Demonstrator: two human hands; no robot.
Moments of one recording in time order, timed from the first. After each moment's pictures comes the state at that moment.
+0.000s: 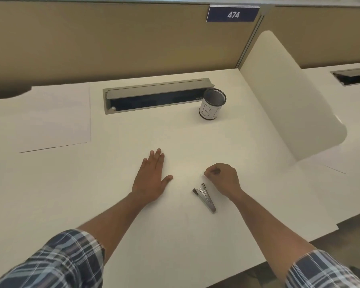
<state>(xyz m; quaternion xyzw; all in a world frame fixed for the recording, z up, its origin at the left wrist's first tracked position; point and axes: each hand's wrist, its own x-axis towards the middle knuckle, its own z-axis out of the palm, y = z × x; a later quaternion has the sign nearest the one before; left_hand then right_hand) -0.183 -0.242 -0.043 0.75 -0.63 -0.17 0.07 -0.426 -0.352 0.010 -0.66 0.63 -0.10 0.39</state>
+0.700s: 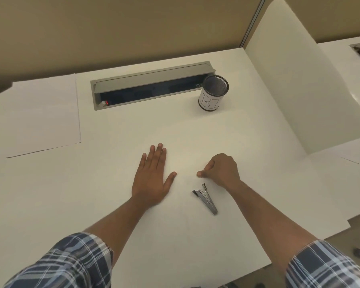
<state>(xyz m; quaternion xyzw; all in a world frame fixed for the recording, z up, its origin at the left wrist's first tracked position) -0.196 -0.254 -0.049 0.76 -0.63 -0.11 0.08 -0.402 -0.386 0.008 -0.68 0.64 0.04 0.36</state>
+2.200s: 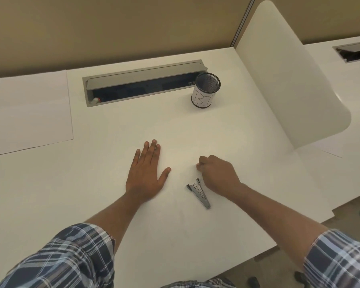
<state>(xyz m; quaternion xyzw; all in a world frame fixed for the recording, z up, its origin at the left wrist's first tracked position) -0.195 -0.254 -0.048 0.76 -0.63 -0.10 0.08 -0.427 -0.361 0.008 -0.91 0.39 0.10 0.05</state>
